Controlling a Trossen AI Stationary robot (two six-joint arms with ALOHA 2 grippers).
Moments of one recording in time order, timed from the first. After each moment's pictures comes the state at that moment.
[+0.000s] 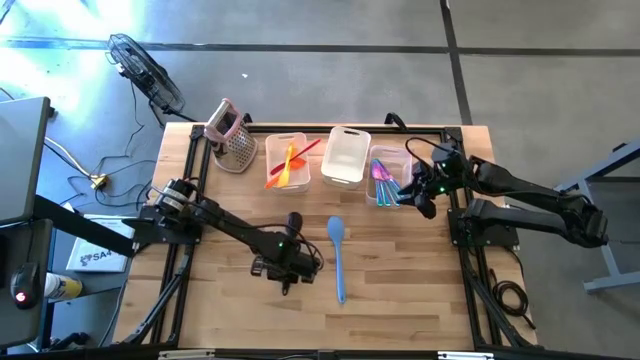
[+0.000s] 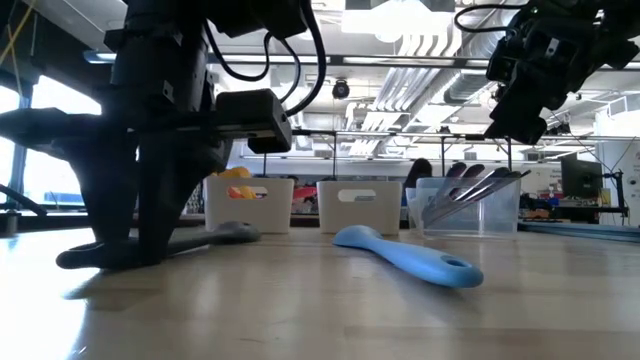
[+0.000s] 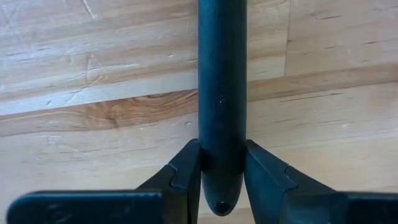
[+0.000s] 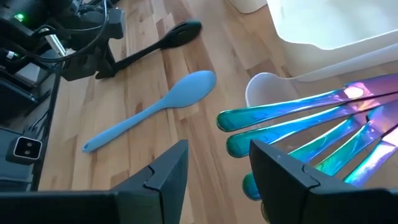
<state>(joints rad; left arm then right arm) -0.36 2.04 1.23 -0.74 0.15 -1.80 -0.53 0.73 0.51 -0.49 -0.50 0.15</state>
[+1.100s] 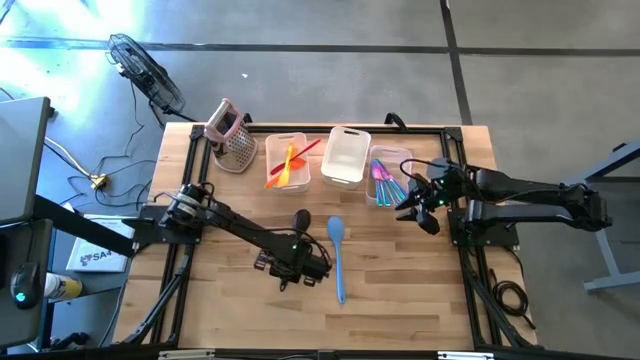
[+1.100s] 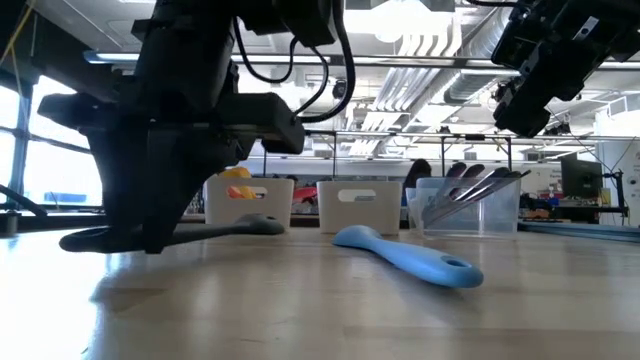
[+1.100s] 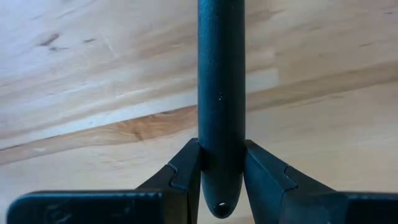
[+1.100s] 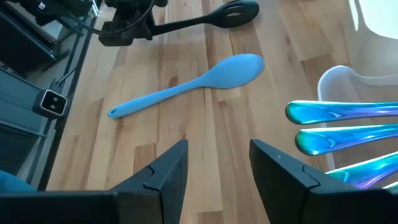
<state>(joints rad) -0.36 2.06 1.49 -1.01 0.15 -1.64 -0.28 0.73 0.51 -0.47 -0.42 0.16</state>
